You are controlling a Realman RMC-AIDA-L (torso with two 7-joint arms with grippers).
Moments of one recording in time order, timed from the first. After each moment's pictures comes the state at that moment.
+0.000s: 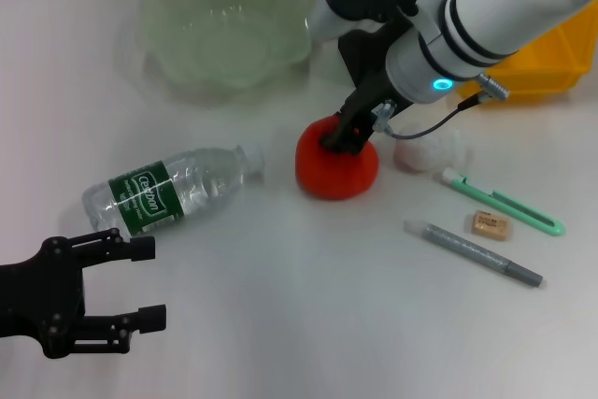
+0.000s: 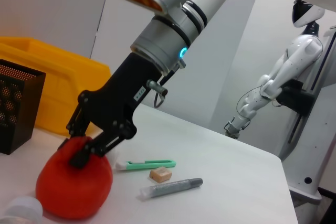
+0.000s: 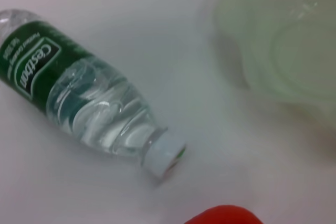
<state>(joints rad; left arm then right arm) -0.30 -1.98 0.67 0.61 2.01 1.93 -1.21 0.89 2.09 -1.60 -0.95 -2.45 -1.15 2.43</state>
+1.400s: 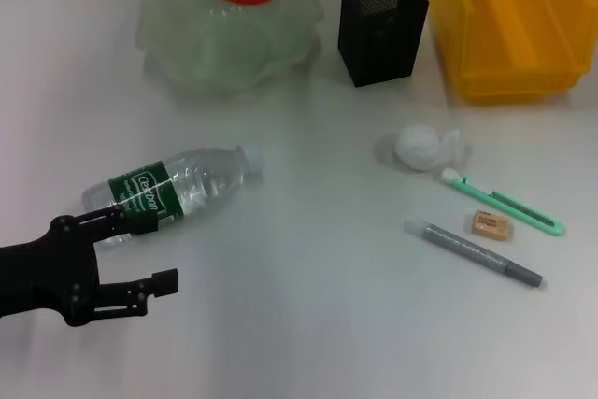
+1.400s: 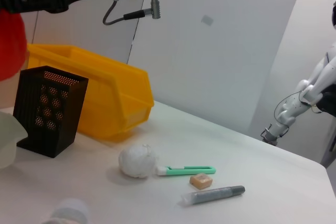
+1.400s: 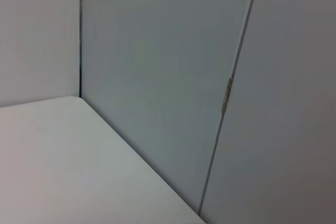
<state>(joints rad) -0.30 -2.01 0.63 0.61 2.01 1.83 -1.19 1.05 2.09 -1.44 -0.69 -1.96 -0.60 2.00</state>
